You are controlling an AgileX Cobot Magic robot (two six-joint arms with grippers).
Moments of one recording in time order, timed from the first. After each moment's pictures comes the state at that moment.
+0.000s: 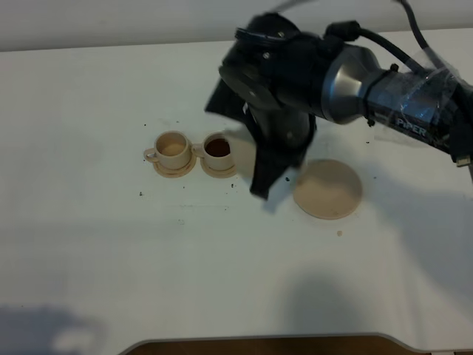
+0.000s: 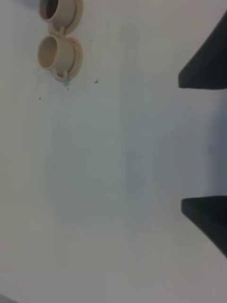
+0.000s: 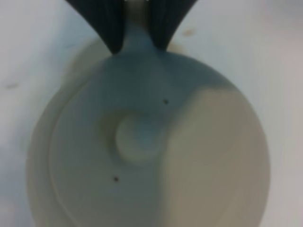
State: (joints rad) left arm -0.01 0.00 -0.50 0.02 1.04 -0.02; right arm 0.74 2.08 -1.68 -0.29 1.21 -0.17
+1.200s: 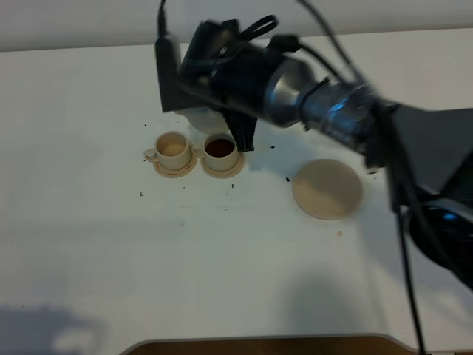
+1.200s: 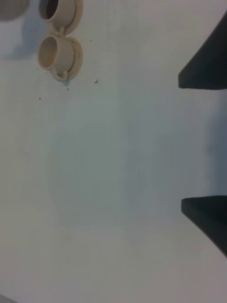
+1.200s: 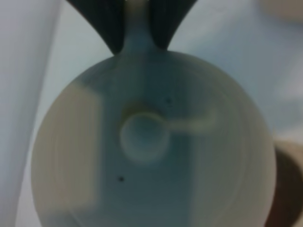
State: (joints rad) left arm -0.01 0.00 -0.50 0.02 1.04 -0.02; right arm 0.78 2.31 -2.03 -0.67 1.01 -0.59
